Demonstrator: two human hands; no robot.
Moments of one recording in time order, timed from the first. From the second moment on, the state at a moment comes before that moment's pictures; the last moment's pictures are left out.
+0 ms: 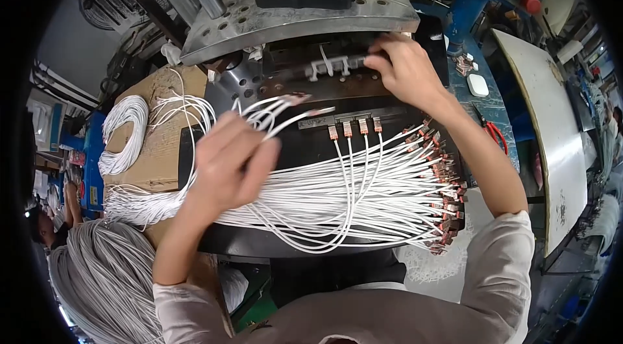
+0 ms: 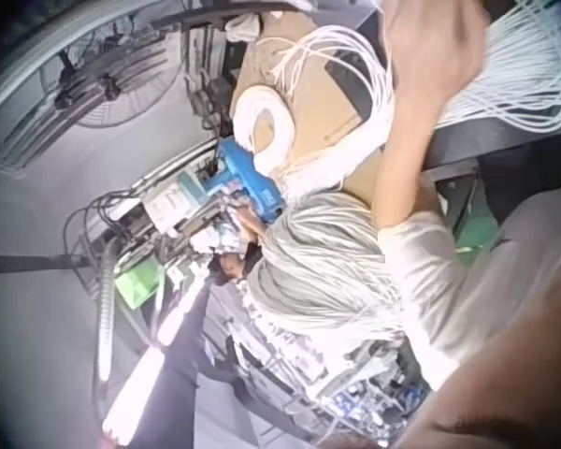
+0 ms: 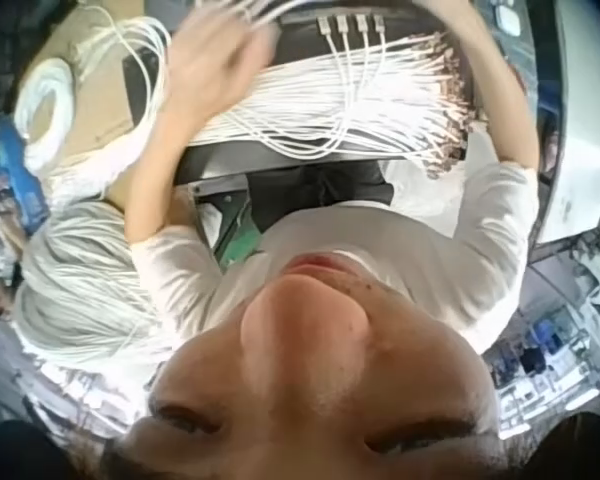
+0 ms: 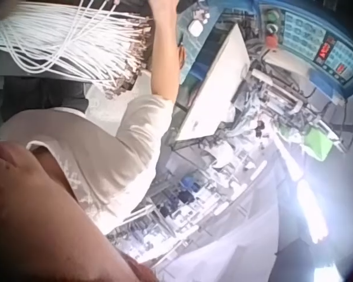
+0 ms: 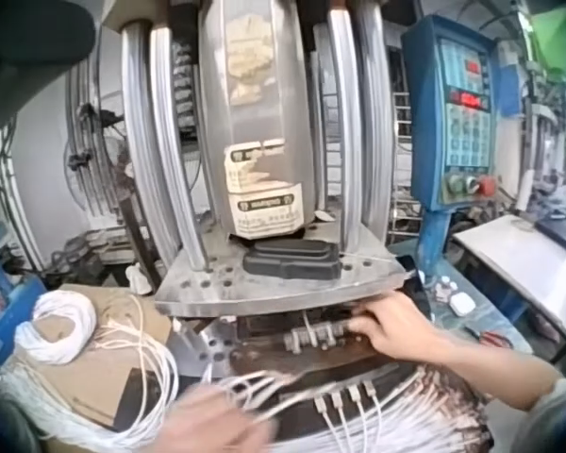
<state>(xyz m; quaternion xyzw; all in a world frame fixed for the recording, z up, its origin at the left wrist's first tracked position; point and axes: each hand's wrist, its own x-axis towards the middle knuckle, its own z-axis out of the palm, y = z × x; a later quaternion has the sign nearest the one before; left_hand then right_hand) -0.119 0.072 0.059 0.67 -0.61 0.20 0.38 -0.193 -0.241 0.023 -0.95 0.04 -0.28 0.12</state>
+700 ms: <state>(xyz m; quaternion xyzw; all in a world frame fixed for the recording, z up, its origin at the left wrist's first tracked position) -0.217 0.023 0.035 0.78 -0.58 0.03 0.25 -0.252 -0.218 0.048 -0.99 -0.03 0.03 0.13</state>
